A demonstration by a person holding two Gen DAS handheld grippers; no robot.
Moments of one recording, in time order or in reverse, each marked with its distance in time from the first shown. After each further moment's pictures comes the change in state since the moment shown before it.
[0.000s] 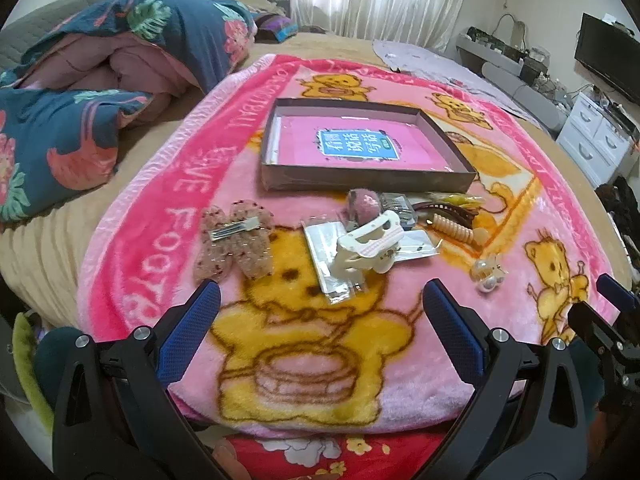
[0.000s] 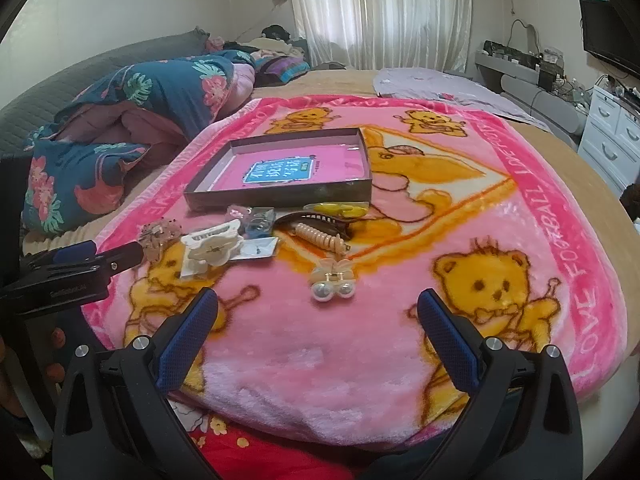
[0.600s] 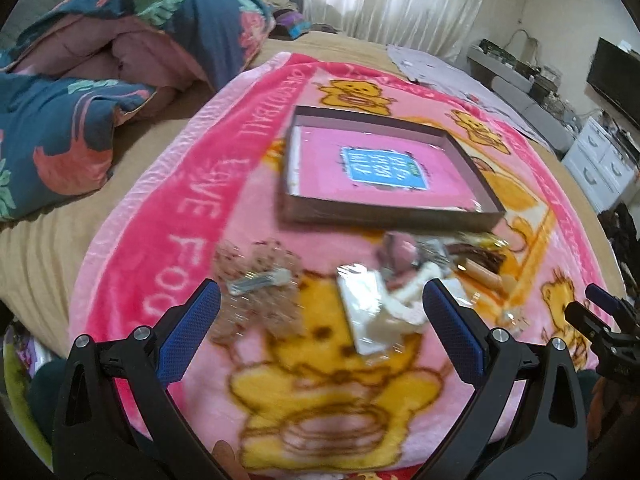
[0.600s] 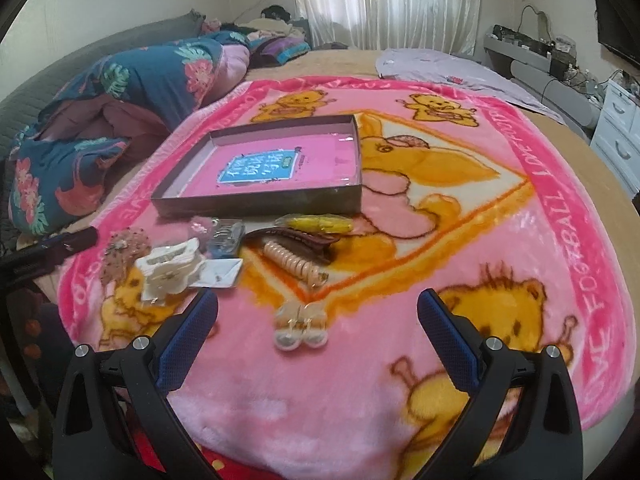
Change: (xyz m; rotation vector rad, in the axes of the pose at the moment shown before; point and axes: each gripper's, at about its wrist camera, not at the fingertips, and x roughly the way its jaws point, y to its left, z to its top) left arm 0.032 0.048 0.041 -0.068 -0.009 -0.014; right arm 0.072 -0.033 0.038 -0.014 0.078 0.026
